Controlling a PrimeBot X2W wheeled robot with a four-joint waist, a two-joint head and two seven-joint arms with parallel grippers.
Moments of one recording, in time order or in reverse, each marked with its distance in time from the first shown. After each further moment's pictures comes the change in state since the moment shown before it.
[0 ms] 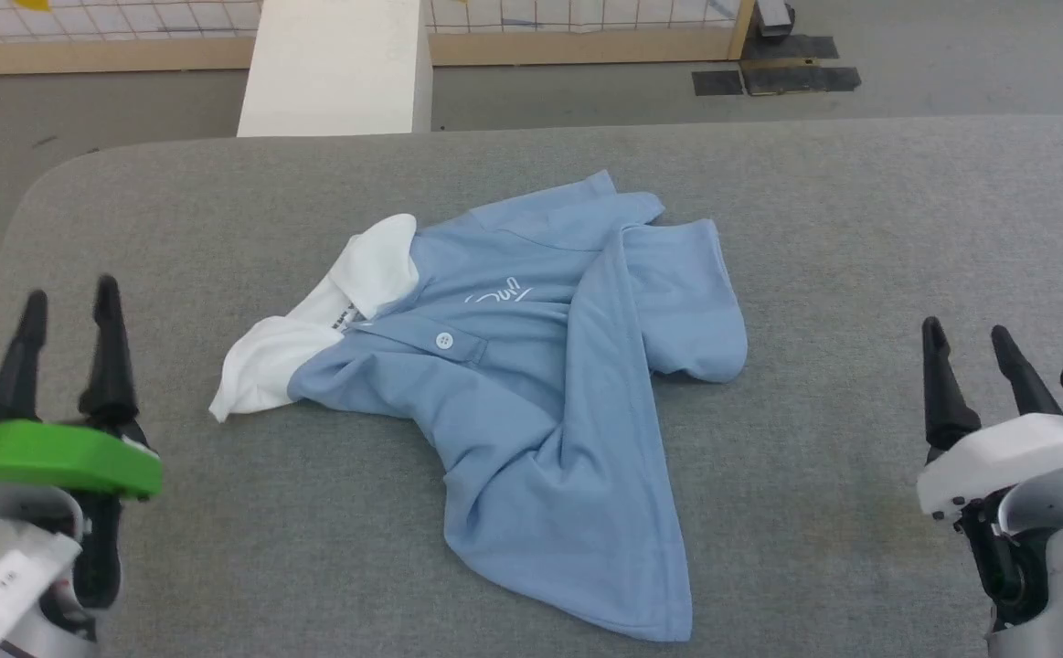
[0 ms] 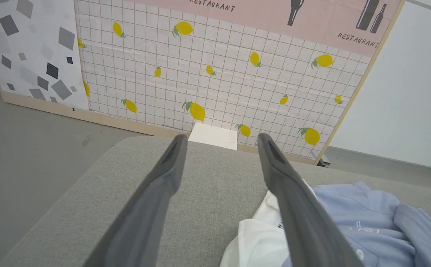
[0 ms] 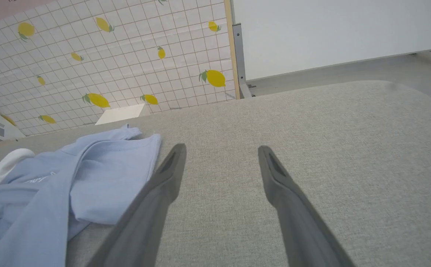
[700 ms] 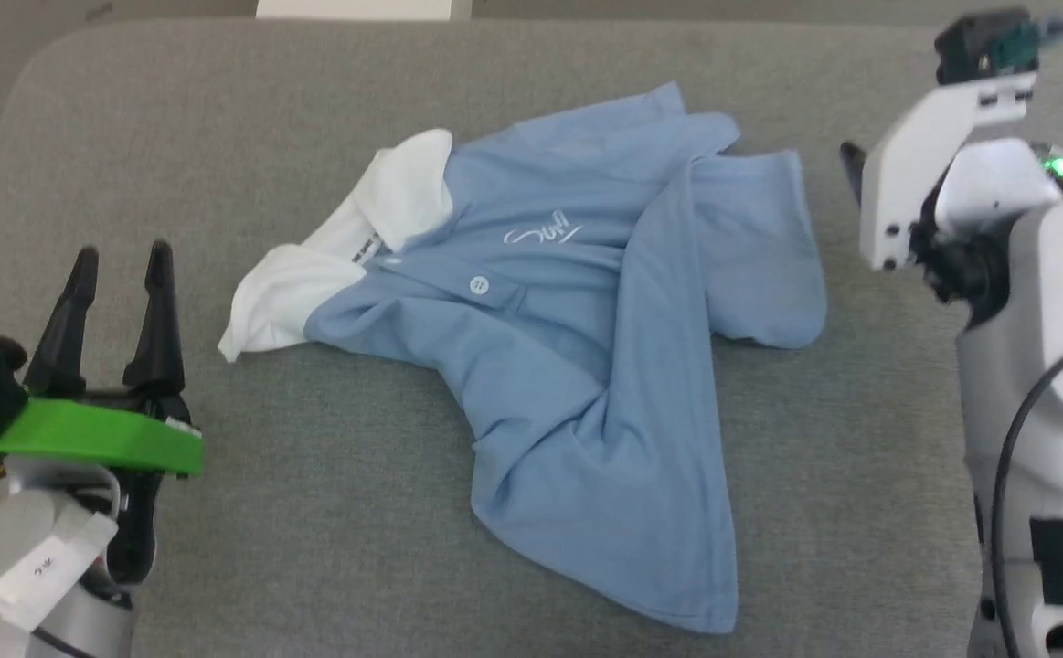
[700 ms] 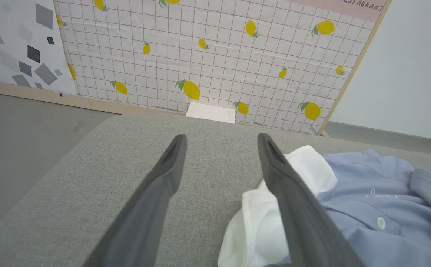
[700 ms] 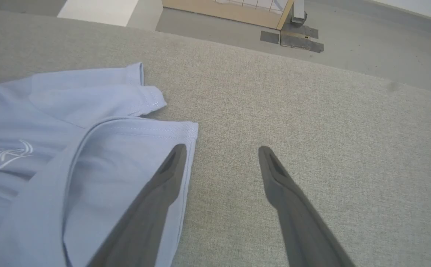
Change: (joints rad) left arm -0.026 -0.072 0.012 -0.044 0.109 -0.084 -0.009; right arm -0.582 0.000 0.114 0.216 -0.243 0.000 0.705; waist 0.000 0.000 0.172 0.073
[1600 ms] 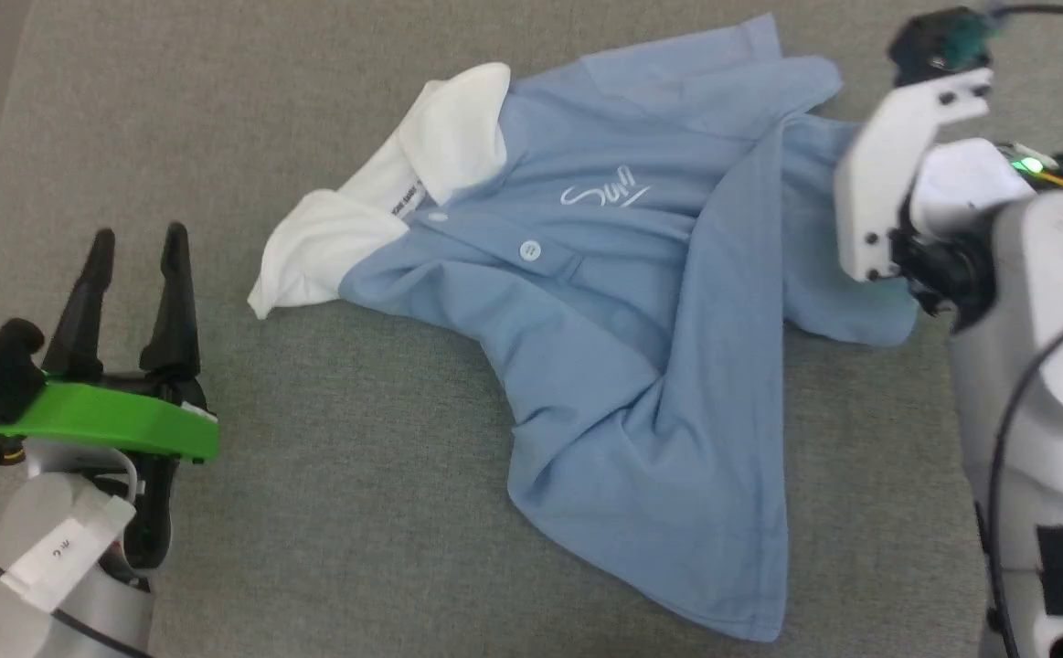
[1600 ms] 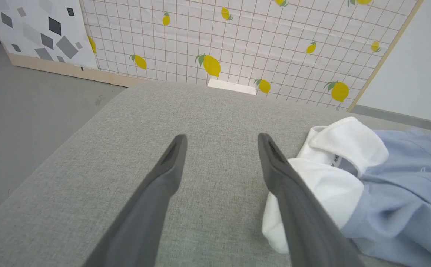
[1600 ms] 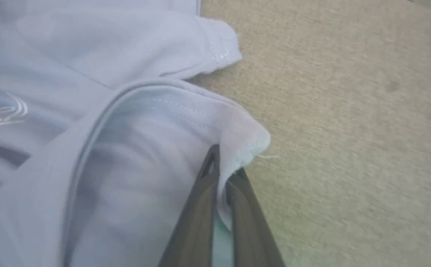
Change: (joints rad) left arm -0.054 -0.046 0.016 0.047 0.029 -0.037 0.000; right arm -0.021 -0.020 0.082 0.010 0.069 -0.001 0.135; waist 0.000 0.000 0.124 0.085
